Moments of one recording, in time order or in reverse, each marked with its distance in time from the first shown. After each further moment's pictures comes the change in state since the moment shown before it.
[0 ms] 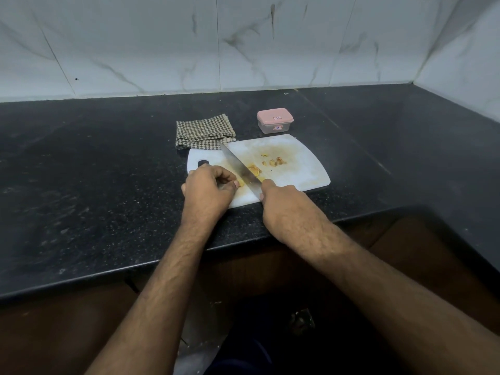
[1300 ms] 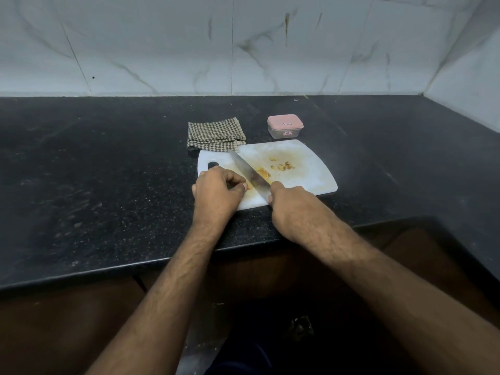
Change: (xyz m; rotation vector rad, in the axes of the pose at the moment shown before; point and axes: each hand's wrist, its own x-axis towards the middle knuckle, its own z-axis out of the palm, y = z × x) left_hand -0.001 -0.001 0.002 -0.047 0.030 0.006; right_hand 0.007 -0.003 -0.009 -0.078 -0.046 0.007
